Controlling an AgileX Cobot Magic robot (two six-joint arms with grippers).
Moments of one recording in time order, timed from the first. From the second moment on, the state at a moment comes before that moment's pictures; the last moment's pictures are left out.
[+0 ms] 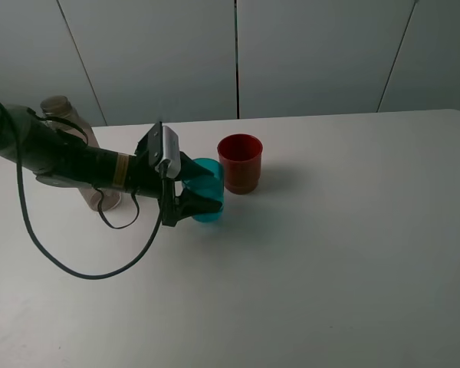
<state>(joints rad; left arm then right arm) -0.27 2.16 -0.99 1.37 -0.96 -0.56 -0.06 0.00 -0.50 -0.01 1.11 0.13</state>
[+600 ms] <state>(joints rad) -0.28 1.98 -0.99 1.37 -0.85 -0.70 -0.06 0.00 -0.50 -0.01 1.11 0.13</state>
